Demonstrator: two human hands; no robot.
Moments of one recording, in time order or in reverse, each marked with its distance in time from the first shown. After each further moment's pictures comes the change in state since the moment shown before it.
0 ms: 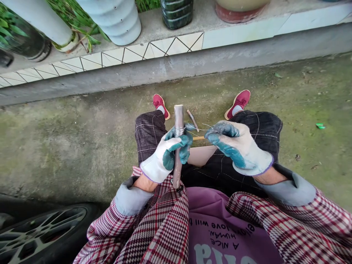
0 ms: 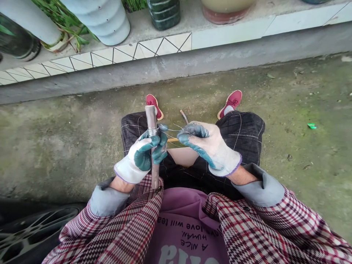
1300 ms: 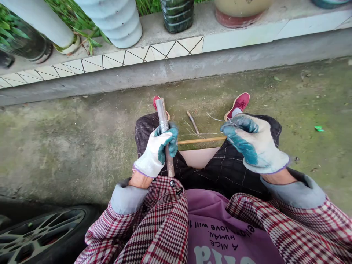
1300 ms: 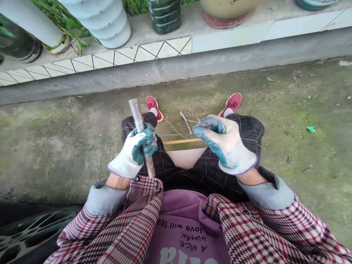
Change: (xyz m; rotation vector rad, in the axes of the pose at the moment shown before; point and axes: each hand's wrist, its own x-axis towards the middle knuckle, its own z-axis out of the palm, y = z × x) left_hand 0.008 0.020 -0.018 0.148 0.232 0.092; right_hand 0.003 -0.010 -0.024 -0.123 0.217 -0.007
